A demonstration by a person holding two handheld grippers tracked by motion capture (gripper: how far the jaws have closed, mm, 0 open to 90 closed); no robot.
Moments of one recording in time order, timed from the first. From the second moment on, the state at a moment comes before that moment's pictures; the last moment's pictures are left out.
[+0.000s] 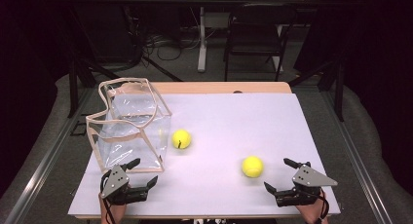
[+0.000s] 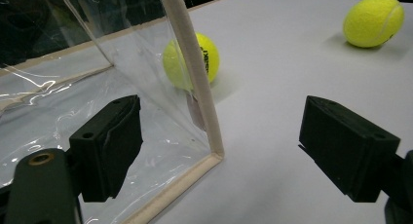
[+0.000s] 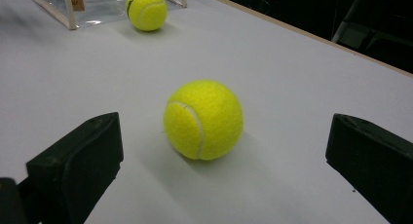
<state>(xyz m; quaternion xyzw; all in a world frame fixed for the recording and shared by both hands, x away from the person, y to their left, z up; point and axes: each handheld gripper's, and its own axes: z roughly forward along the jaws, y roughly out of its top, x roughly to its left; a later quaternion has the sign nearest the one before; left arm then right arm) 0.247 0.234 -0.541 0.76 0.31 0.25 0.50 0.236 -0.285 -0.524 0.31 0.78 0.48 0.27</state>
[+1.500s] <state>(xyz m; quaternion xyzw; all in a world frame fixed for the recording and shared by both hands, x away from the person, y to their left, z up) 0.250 0.227 -0.545 0.77 0.30 0.25 0.50 0.255 -0.263 -0.500 0.33 0.80 0.44 0.25</state>
